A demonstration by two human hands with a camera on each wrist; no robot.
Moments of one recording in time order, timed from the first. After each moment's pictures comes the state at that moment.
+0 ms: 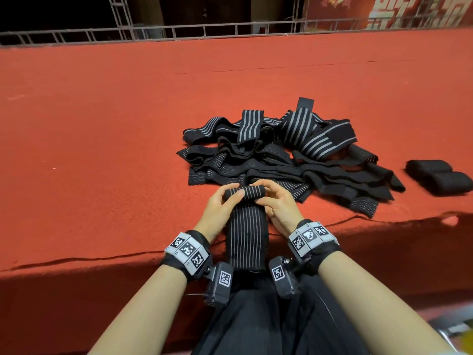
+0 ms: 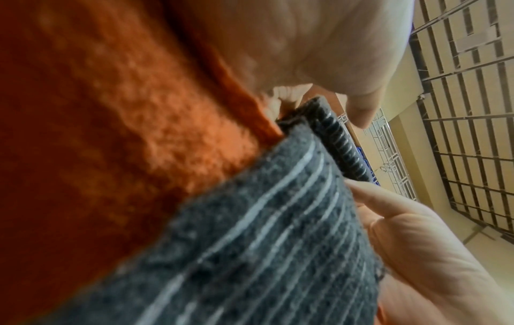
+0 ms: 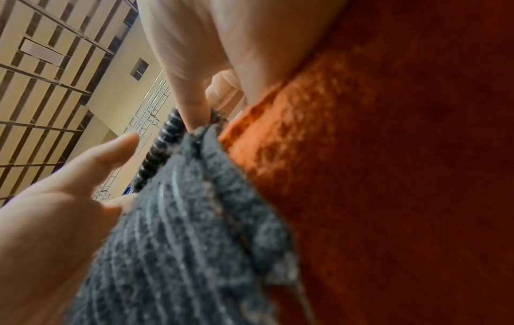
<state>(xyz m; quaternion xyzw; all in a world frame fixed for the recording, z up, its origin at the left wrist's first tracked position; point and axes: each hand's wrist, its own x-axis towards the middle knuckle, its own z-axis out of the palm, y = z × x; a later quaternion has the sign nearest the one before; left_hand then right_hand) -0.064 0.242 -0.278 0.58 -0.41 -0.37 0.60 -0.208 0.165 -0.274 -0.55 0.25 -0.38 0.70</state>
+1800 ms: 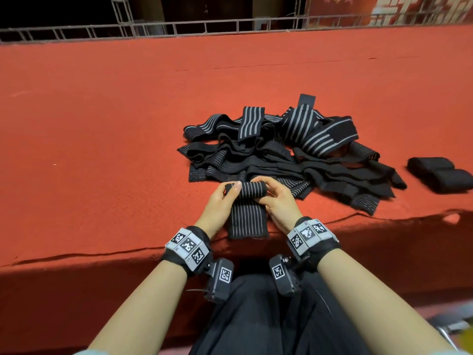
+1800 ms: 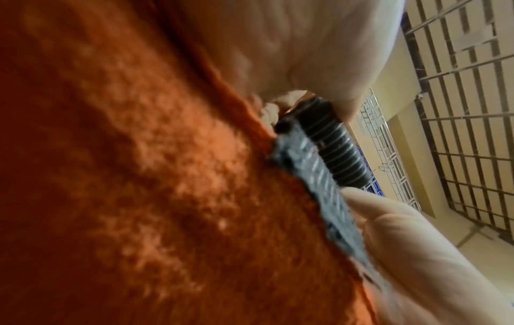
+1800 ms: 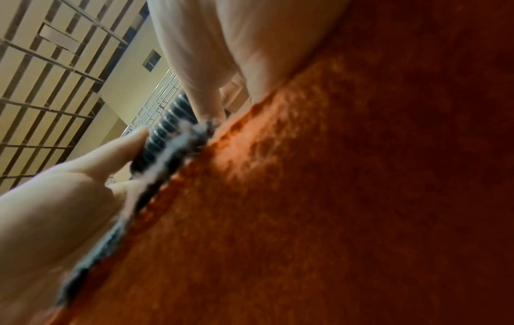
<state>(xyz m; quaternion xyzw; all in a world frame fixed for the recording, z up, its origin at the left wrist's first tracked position) -0.071 0.246 -0.271 0.59 -0.40 -0.38 0.59 -0.204 0.165 -0.278 -0.59 0.28 -0.38 0.66</state>
